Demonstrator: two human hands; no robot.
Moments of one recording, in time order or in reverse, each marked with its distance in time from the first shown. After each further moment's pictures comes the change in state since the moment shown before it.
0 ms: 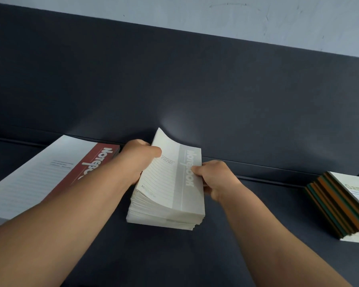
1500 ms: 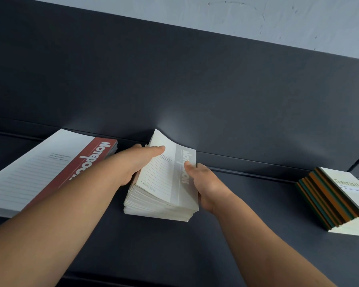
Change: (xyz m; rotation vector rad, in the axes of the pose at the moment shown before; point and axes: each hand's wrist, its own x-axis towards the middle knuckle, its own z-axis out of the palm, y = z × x) left_hand -0.001 -0.018 -0.003 0.105 -0.224 -0.125; right_hand -0.013 0.028 0.012 0.056 -0.137 -0.014
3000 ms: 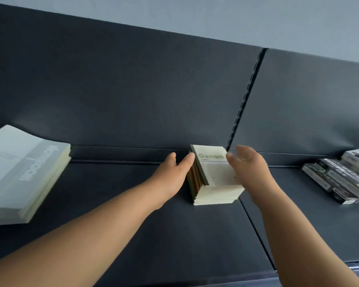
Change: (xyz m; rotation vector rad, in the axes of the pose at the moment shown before) left_hand -0.077 0.077 0.365 0.132 -0.238 0.311; right_hand -0.094 0.027 -0.385 -0.356 0.603 -0.297
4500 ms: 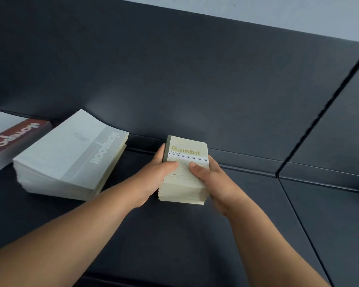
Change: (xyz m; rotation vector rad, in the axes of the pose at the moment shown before) left_hand -0.001 -0.087 -0.117 -0.299 0.044 0.047; right_hand -0.017 -0.030 0.167 0.557 -0.749 0.032
